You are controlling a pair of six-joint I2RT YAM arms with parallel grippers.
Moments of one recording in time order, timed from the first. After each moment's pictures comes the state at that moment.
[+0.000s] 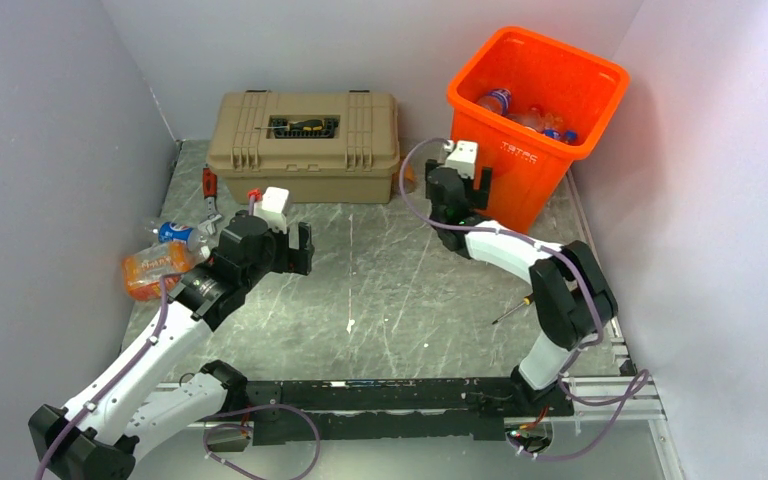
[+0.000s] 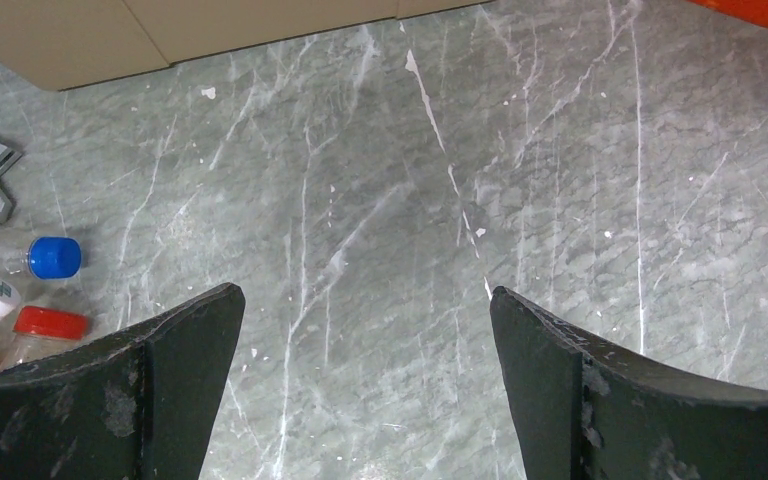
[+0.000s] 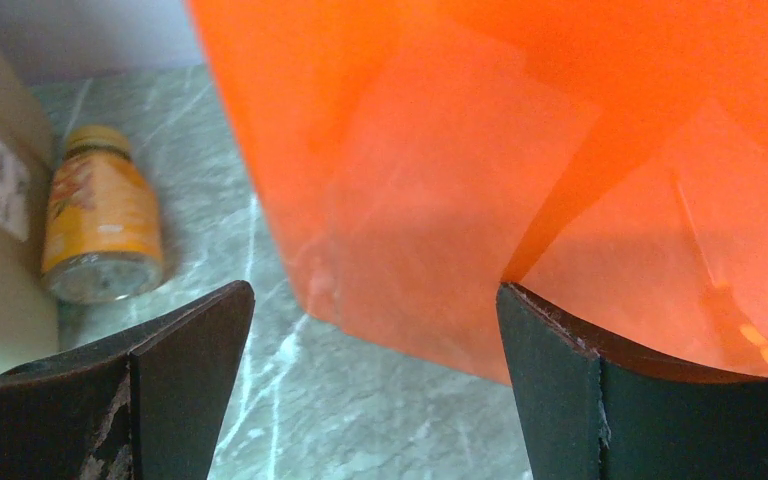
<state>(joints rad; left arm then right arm) -0.54 0.87 0.84 -0.46 -0.20 -0.21 0.53 1.70 1.05 0.32 0.85 0.12</state>
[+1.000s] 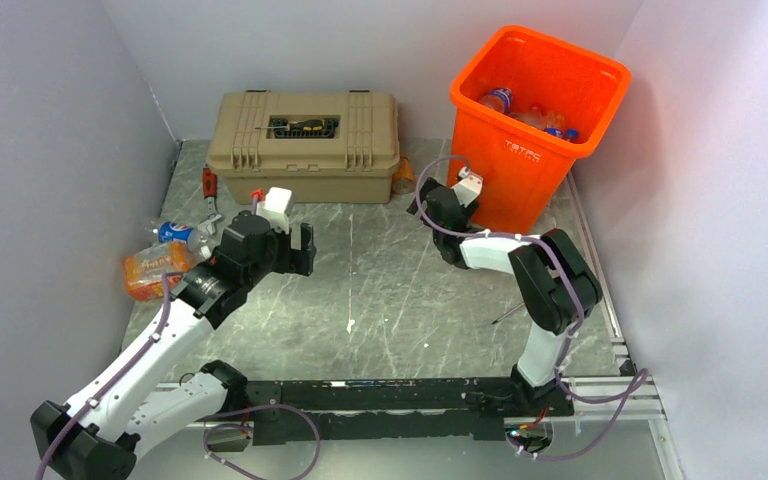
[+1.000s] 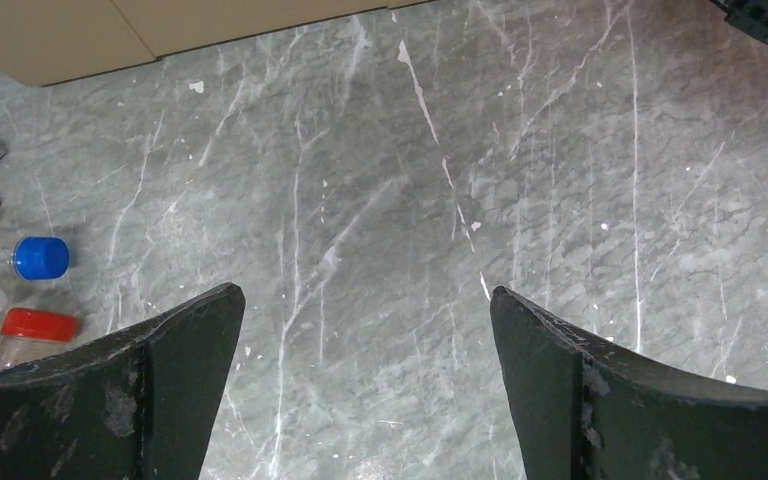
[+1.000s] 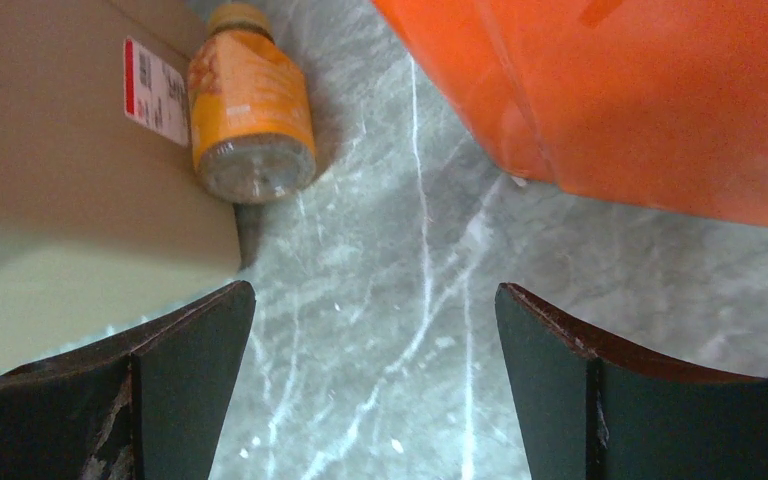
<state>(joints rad) -0.54 0.88 0.84 -0.46 -0.18 -0.21 0.50 1.78 0.91 0.39 0.52 0.69</state>
